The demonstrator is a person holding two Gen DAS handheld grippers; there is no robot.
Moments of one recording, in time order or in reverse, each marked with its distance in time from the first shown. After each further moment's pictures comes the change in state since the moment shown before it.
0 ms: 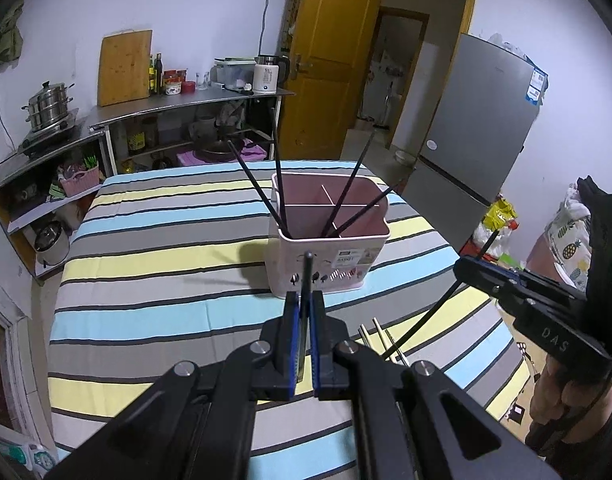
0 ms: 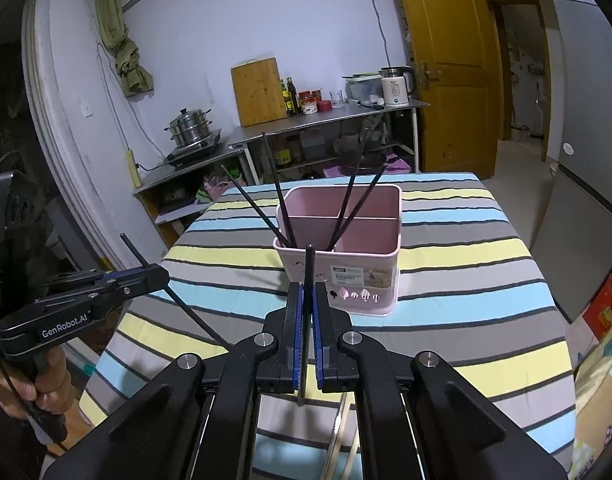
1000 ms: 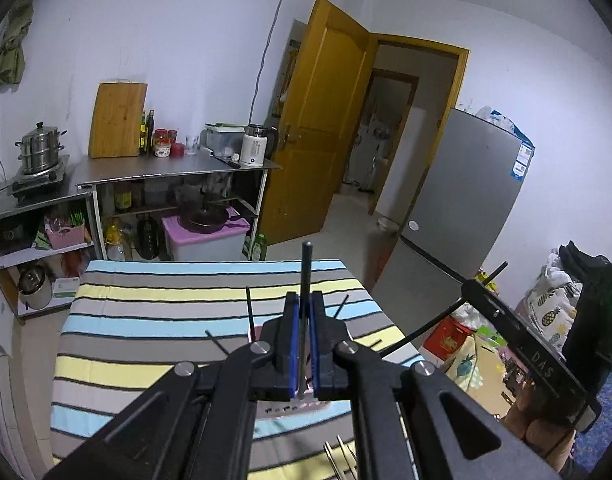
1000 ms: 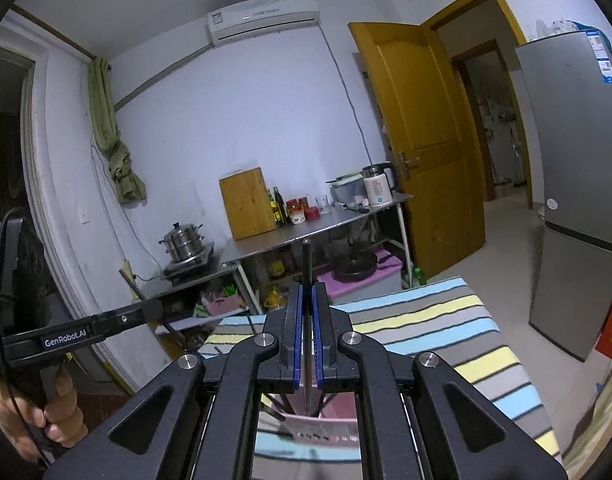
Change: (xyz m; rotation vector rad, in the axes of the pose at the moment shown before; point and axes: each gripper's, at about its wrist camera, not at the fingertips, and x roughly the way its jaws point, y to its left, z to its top) left arm -0.022 -0.003 0.124 -0.045 -0.221 -0.077; right arm -0.027 -0.025 0.098 0.099 -0.360 0.000
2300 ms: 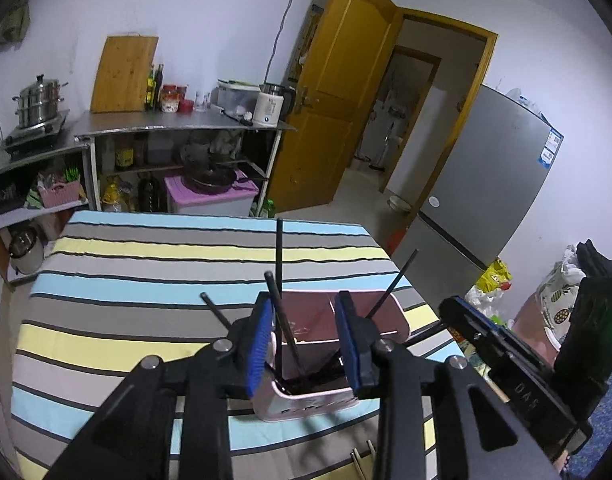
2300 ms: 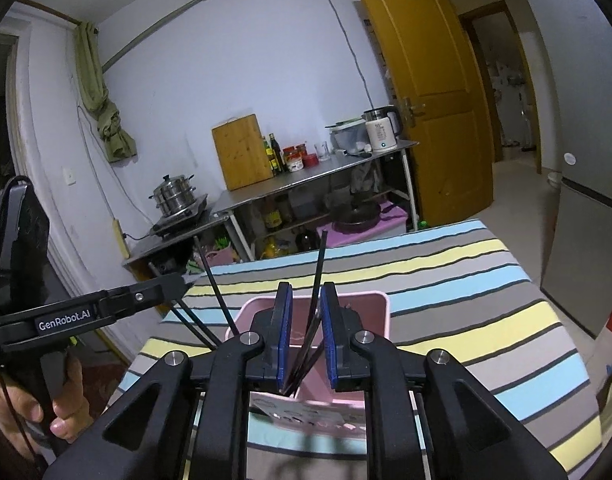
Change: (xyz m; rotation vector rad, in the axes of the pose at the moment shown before) left arm 0.080 0.026 -0.049 -0.066 0.074 0.024; right arm 0.065 -0.030 -0.062 0.002 0.156 0.003
